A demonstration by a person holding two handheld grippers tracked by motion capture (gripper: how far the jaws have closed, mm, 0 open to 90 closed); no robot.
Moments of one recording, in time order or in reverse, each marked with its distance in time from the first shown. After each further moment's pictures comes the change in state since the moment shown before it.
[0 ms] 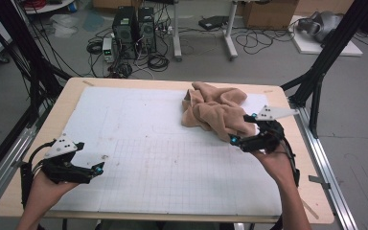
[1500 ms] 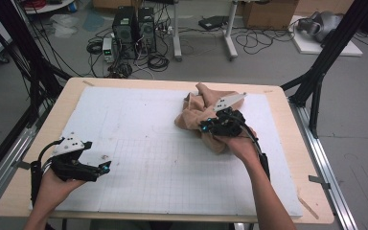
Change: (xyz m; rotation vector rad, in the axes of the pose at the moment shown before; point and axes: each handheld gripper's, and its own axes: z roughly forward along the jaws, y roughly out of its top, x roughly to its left) left arm -0.004 0.004 0.015 -0.017 -0.048 -0.011; right arm 0.029 0.036 0.076 0.141 0.235 -0.112
